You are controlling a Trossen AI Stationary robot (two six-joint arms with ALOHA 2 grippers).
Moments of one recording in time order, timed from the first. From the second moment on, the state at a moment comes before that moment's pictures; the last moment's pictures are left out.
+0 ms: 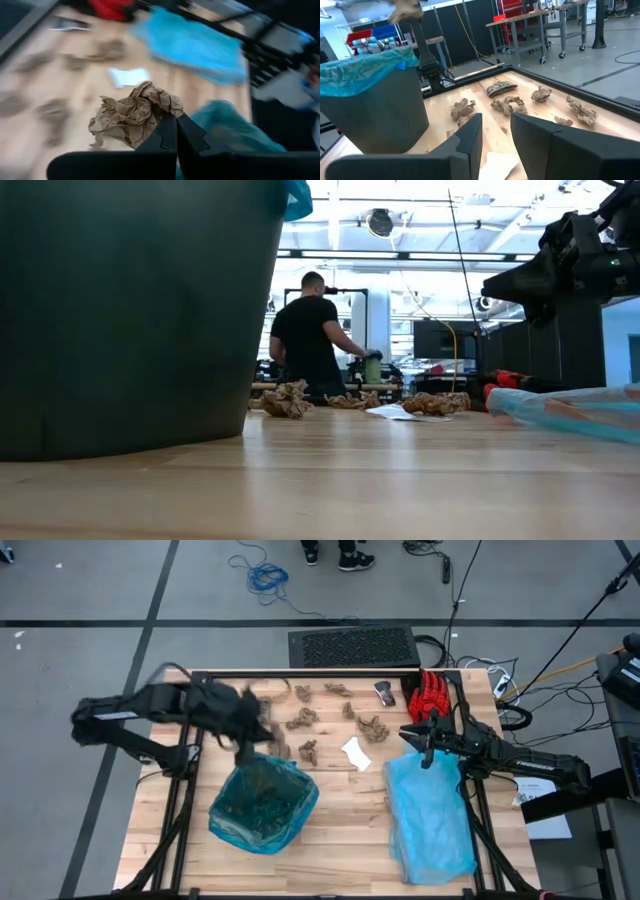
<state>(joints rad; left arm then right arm) -0.02 1.15 1.42 -0.92 0.07 -0.34 -0.26 0.12 0.01 0.10 0.02 0.25</state>
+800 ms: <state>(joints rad) -0.37 1.43 1.42 -1.00 -0.01 -0.70 -0.25 0.41 0.26 0.15 -0.21 0.19</state>
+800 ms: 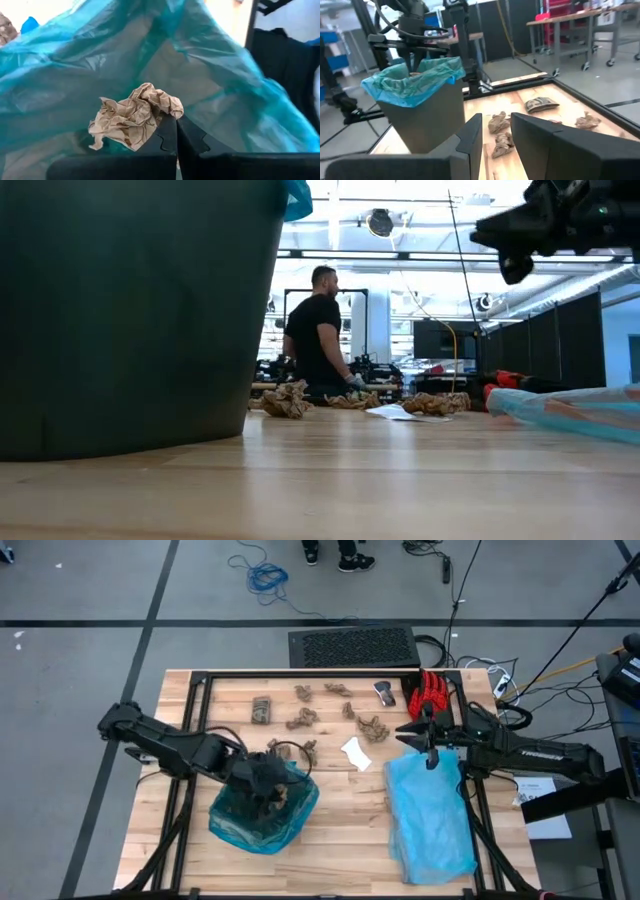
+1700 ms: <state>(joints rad) -0.33 1.45 1.59 -1.02 0.20 -0.69 -0.19 0.99 0.58 0.15 -0.24 0.03</state>
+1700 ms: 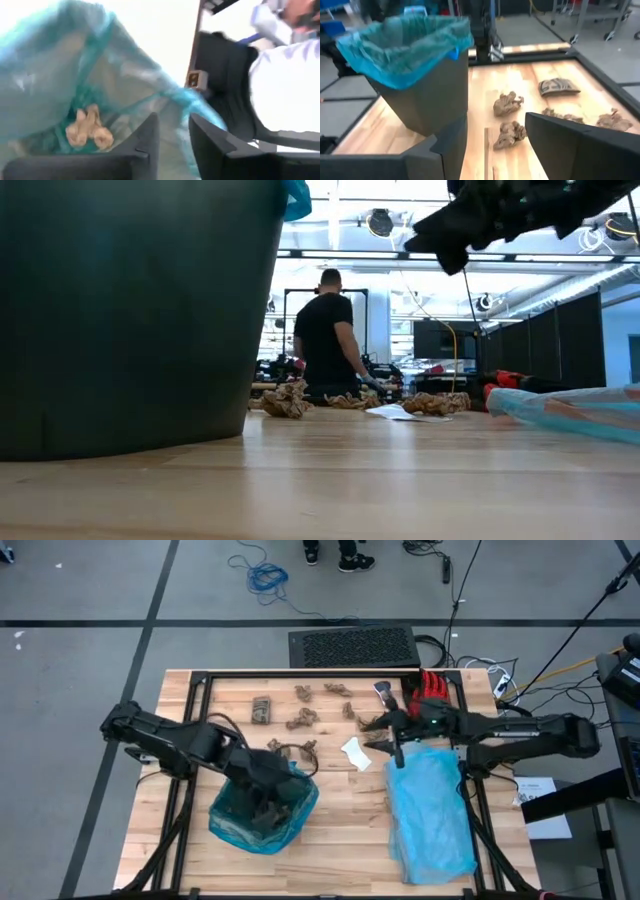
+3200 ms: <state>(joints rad) 0.03 1.08 1.50 -1.40 -0.32 -0.38 -0.22 2.10 1.13 0.35 -0.34 0.15</state>
